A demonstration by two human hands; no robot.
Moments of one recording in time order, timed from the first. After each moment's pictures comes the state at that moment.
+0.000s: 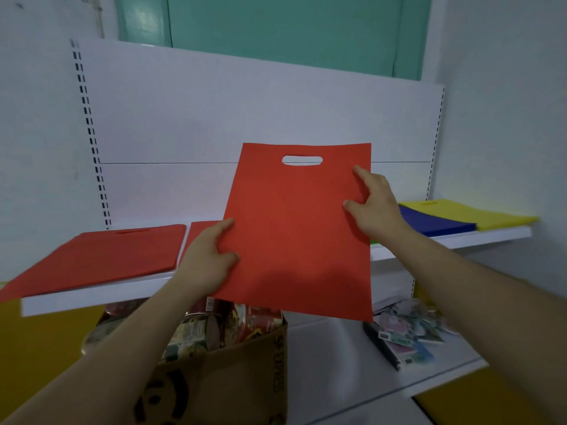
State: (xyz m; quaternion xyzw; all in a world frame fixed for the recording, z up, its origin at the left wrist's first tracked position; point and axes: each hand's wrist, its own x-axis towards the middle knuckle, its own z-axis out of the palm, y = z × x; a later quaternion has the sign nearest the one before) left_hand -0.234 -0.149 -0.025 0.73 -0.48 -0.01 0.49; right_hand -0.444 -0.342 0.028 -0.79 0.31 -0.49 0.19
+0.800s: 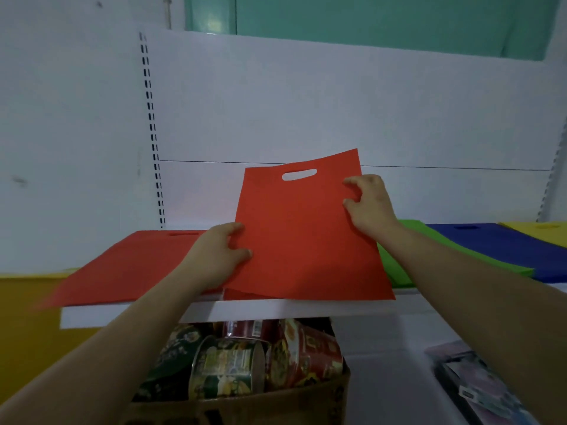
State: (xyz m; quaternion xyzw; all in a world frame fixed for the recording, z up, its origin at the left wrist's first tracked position) left_hand -0.133 -0.166 -0.009 0.81 -0.42 0.02 0.41; right_hand -0.264 -0.415 0.025 -0.84 0.25 -0.46 0.15
